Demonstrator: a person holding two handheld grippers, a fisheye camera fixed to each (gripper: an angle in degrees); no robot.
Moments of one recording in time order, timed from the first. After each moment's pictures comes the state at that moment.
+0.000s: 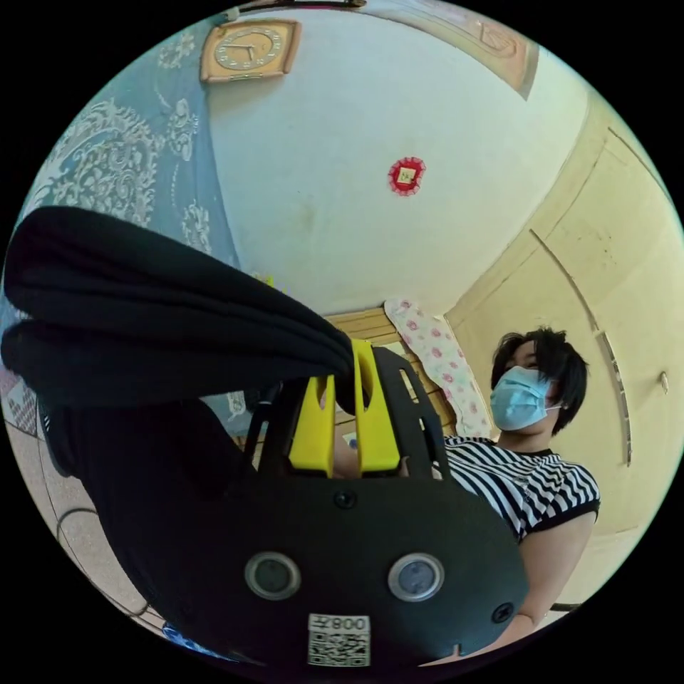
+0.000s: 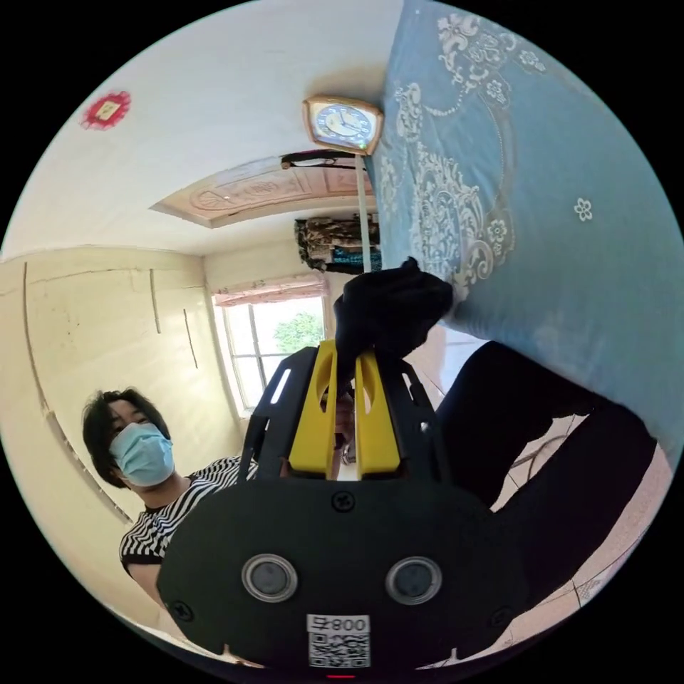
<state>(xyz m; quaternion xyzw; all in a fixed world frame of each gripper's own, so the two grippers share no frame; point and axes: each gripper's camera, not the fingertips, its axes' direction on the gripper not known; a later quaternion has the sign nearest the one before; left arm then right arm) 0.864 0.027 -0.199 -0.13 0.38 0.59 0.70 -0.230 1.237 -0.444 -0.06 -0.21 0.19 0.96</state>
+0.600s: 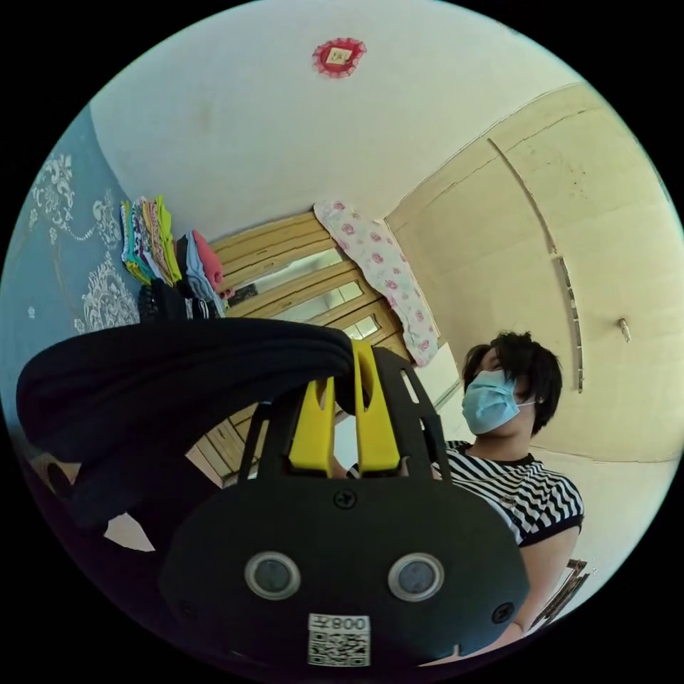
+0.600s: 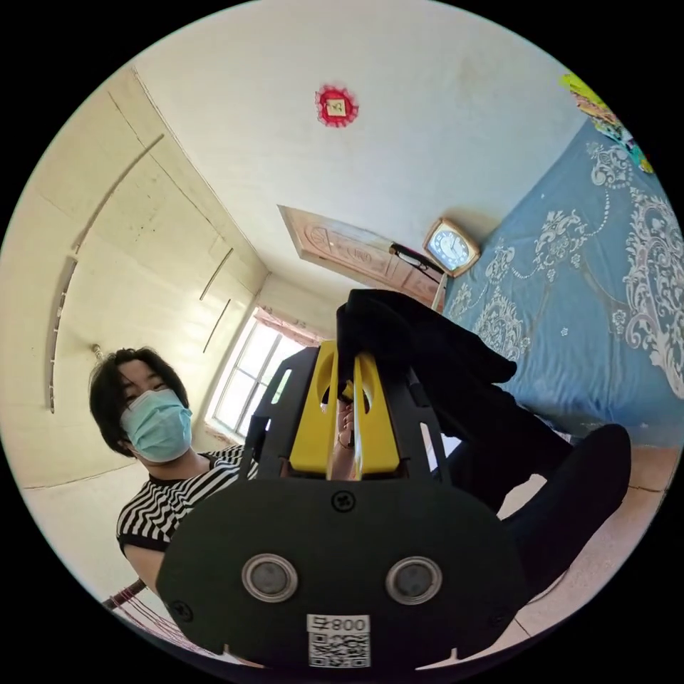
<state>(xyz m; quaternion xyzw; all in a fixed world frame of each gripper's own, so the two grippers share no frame) 0.947 0.285 -0.037 -0.32 0.36 0.68 0.56 -0.436 1.464 -0.783 0.19 -0.17 0.01 0.97</state>
